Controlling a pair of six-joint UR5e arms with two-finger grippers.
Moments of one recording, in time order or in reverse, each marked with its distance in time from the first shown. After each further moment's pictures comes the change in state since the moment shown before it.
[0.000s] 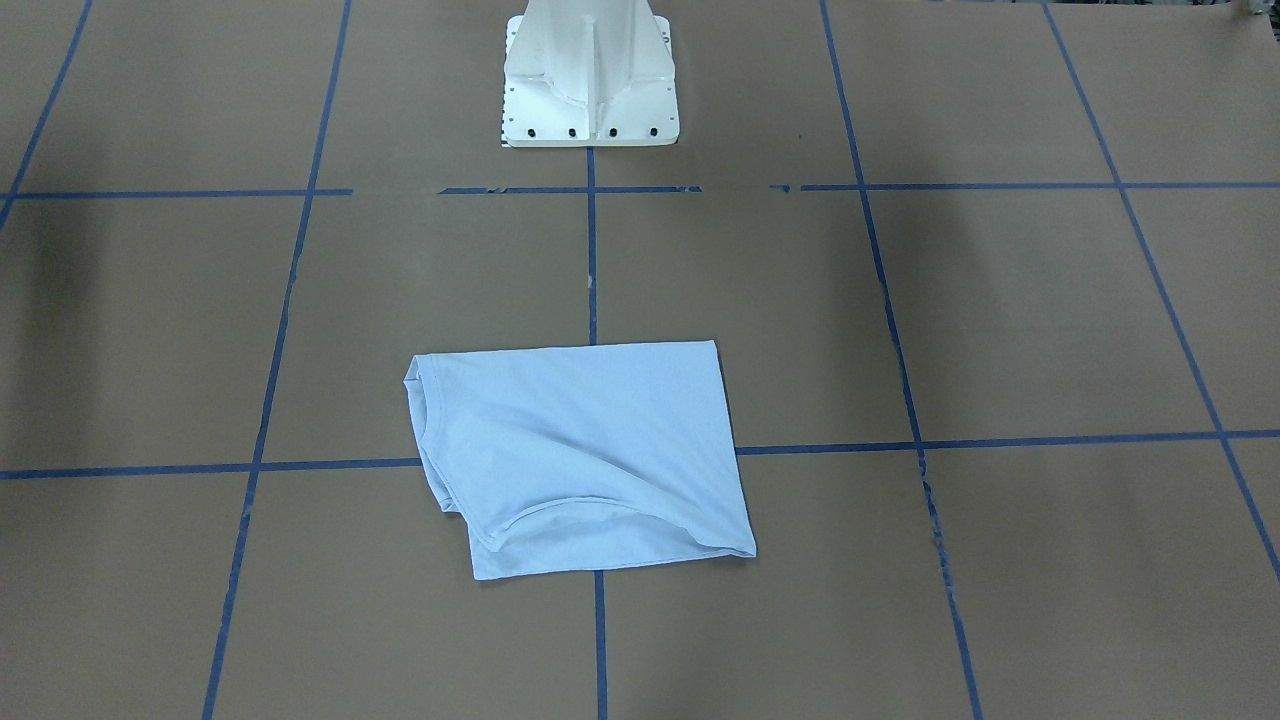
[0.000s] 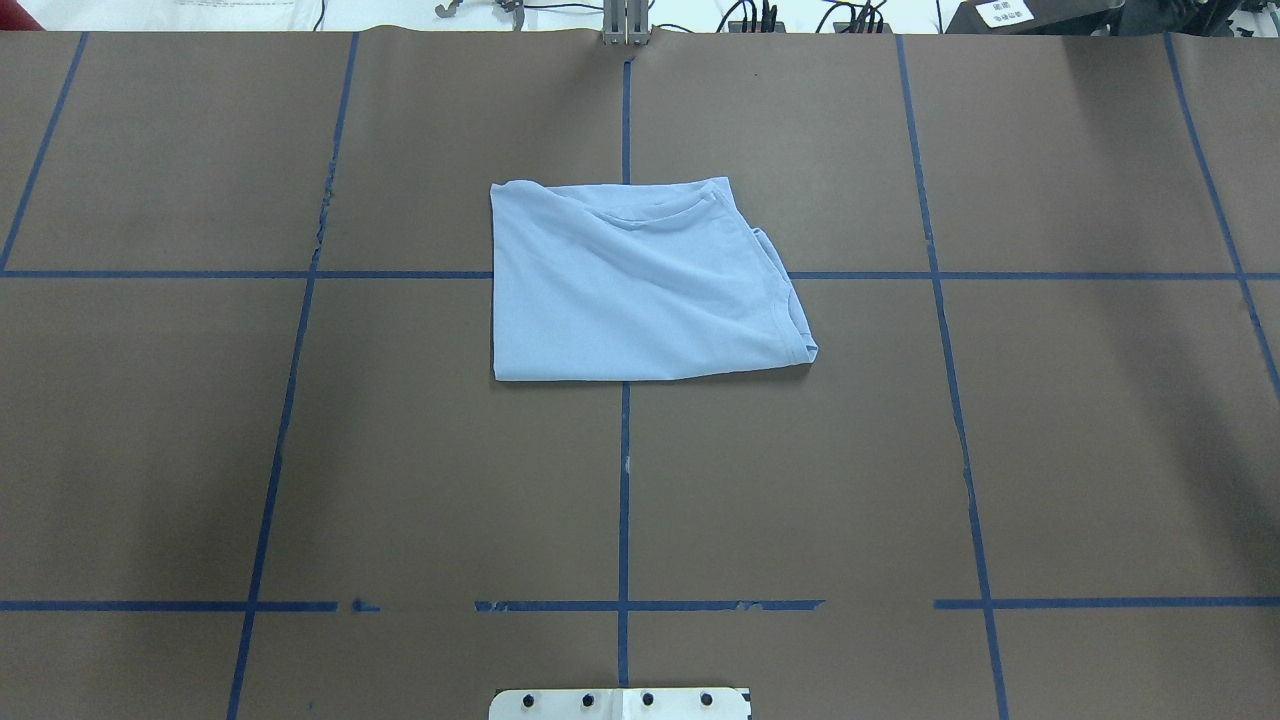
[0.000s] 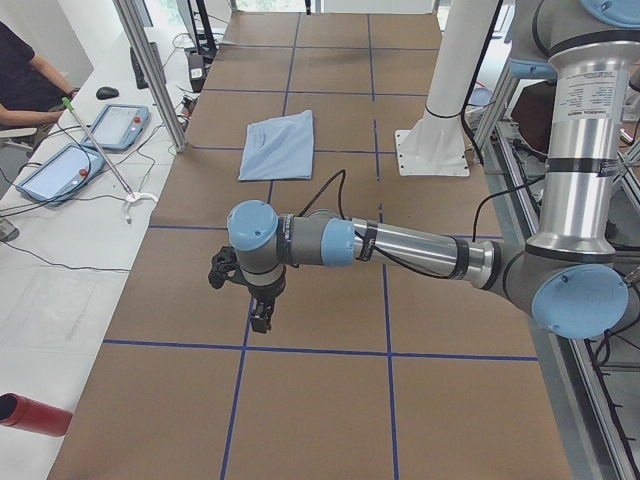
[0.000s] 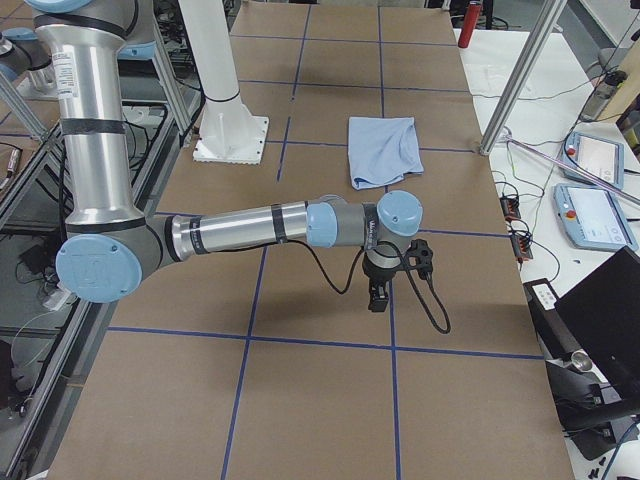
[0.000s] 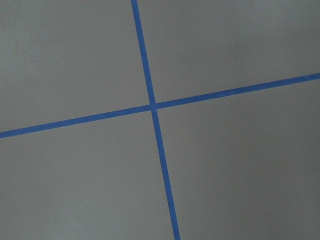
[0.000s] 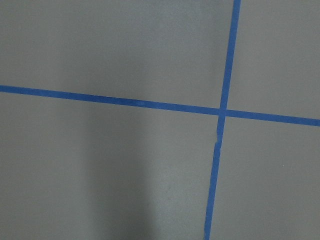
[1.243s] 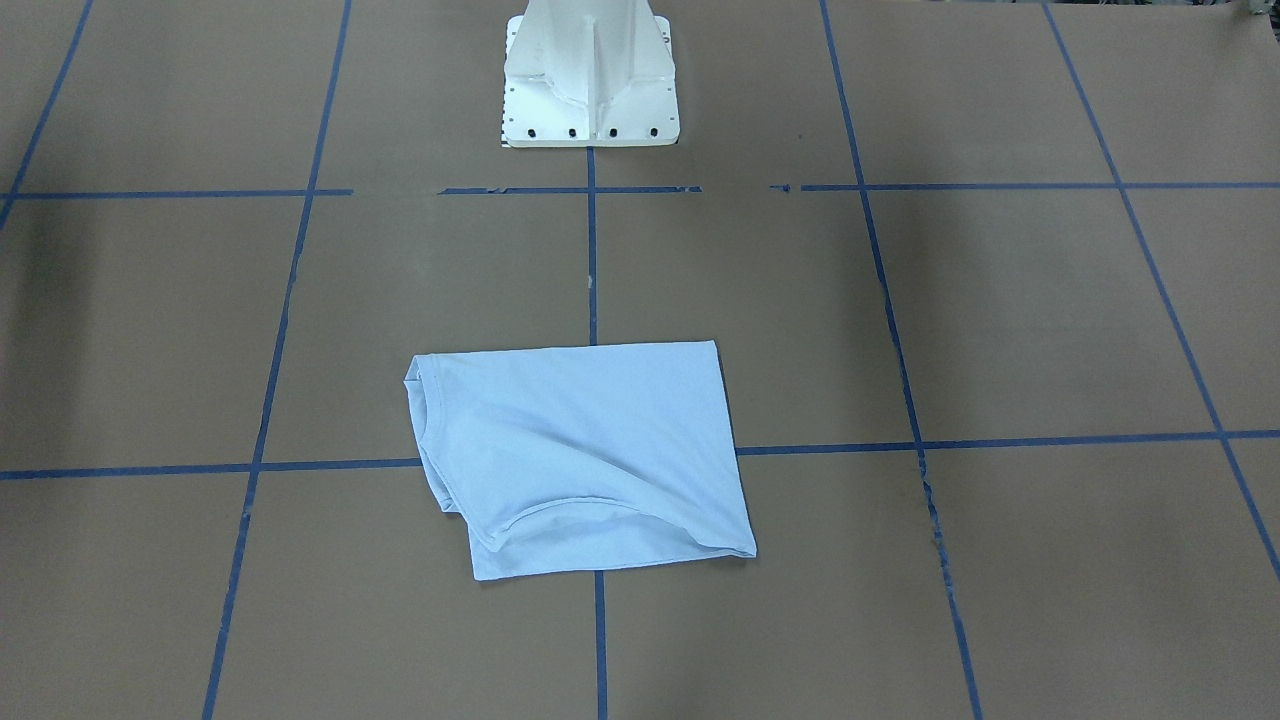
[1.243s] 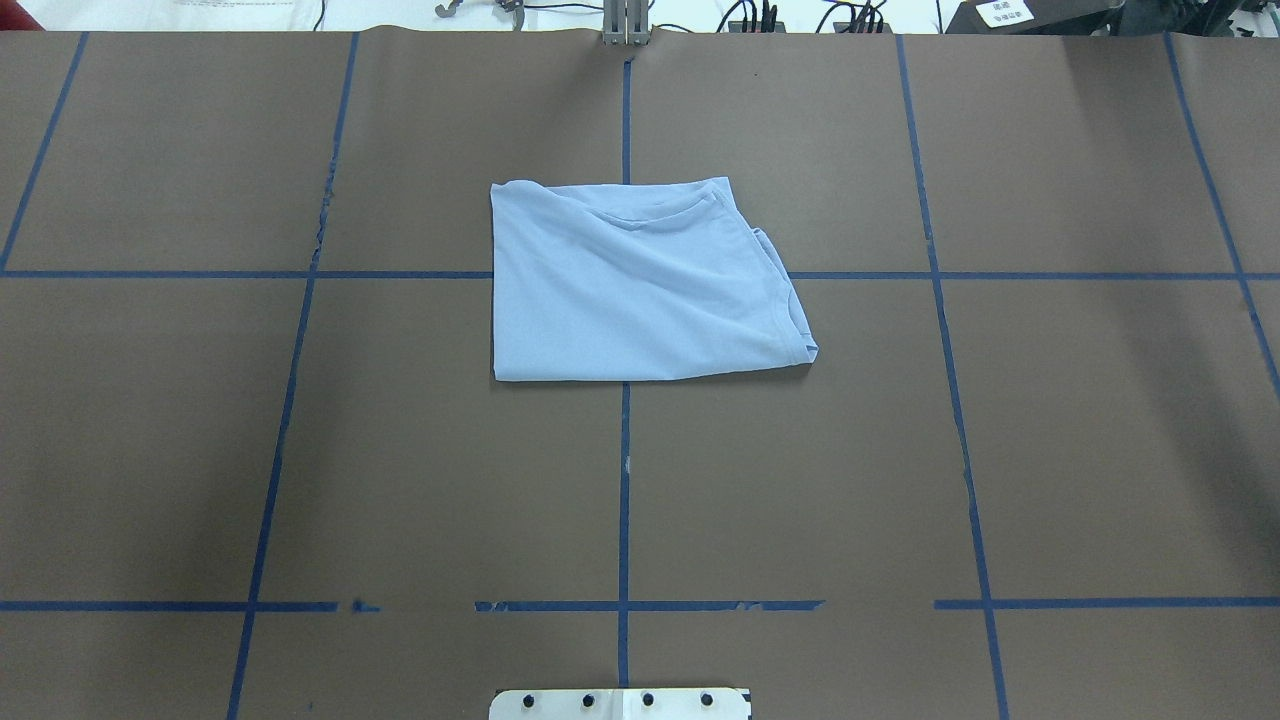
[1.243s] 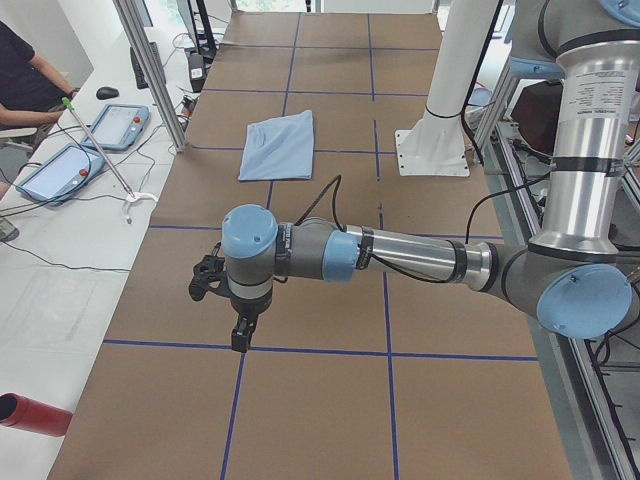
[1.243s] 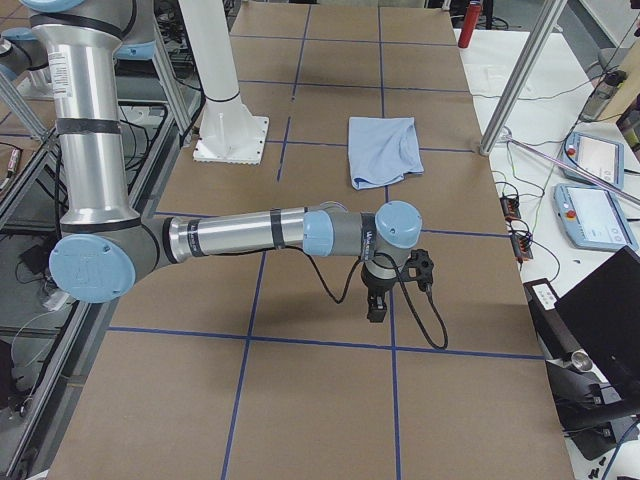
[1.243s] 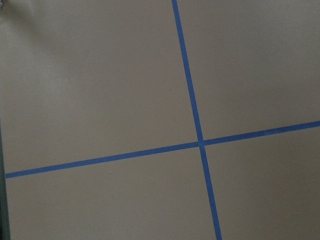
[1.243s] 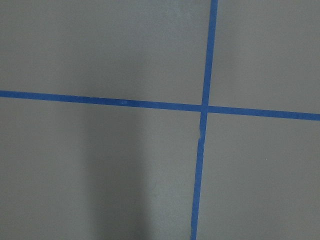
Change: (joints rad) left arm -0.096 -0.011 0.054 -0.122 0.078 -0.008; right arm 0.039 -0.010 -0.014 -0.002 0.001 -0.012
